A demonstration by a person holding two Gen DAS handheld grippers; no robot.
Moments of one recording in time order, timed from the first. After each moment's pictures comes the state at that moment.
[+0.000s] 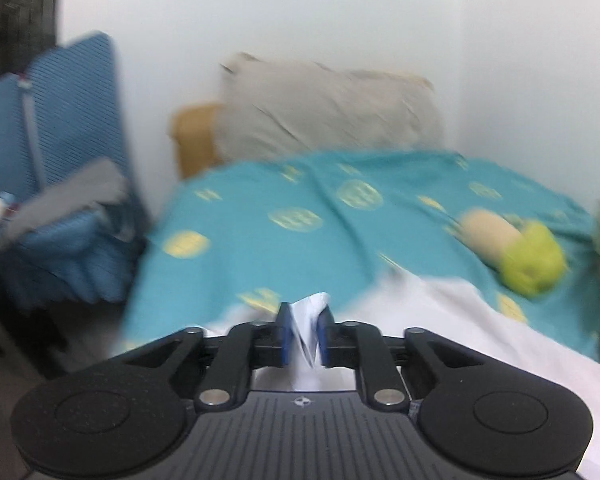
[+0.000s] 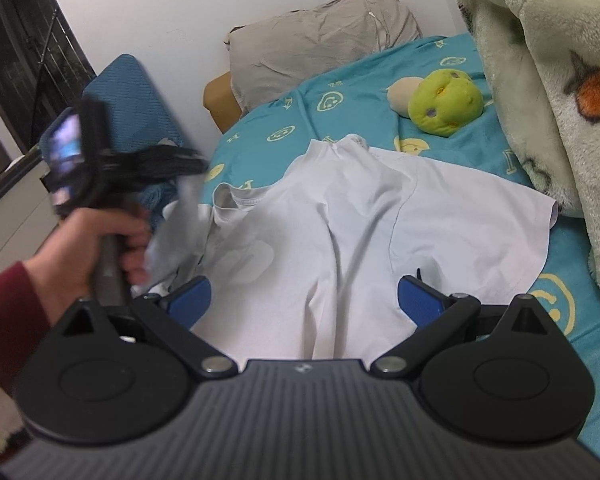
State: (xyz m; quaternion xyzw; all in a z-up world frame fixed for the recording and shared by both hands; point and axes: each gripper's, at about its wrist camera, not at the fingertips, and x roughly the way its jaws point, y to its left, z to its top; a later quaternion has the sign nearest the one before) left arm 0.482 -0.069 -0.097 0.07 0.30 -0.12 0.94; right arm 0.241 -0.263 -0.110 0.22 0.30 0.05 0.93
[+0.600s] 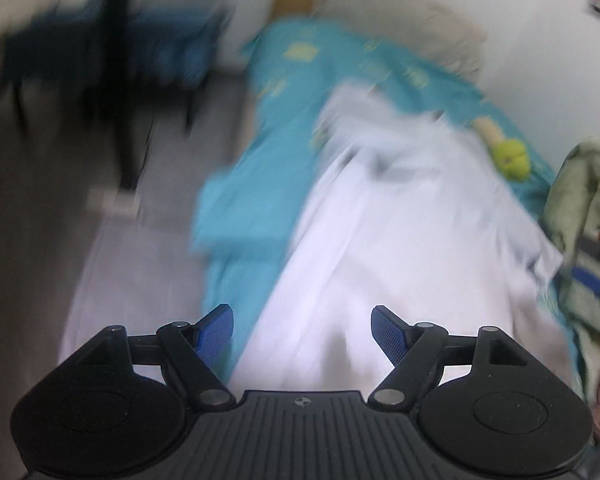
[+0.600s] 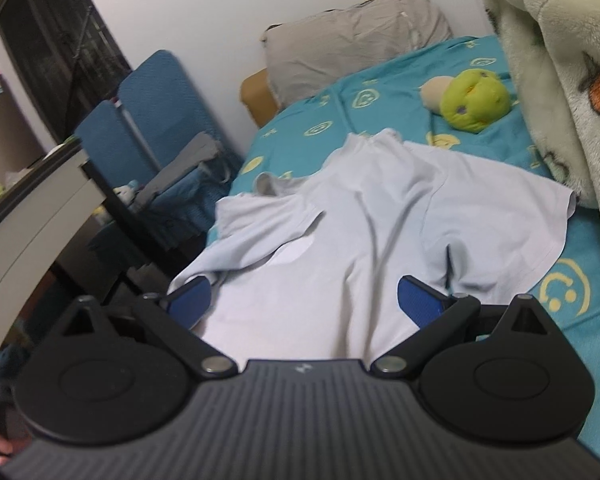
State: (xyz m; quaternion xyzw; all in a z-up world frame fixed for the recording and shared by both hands) left arm 0.193 0.184 -0.109 -0.13 0.50 -0.10 0.85; right arm 0.206 -0.253 -0.098 0.23 0.29 0.11 0.92
